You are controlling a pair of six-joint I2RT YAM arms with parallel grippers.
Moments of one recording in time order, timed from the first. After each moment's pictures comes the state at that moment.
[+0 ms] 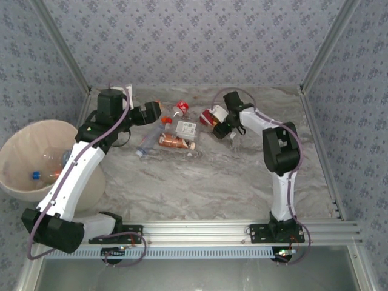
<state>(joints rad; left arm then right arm) -0.33 1.21 1.29 -0.60 0.14 -0.44 0.33 2.07 1.54 -0.56 -0.15 -0.50</state>
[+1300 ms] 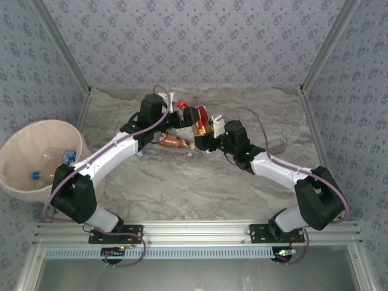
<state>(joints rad) -0.55 1.50 1.18 -0.09 0.36 -0.68 0.61 1.43 0.80 0.27 -0.23 0.23</state>
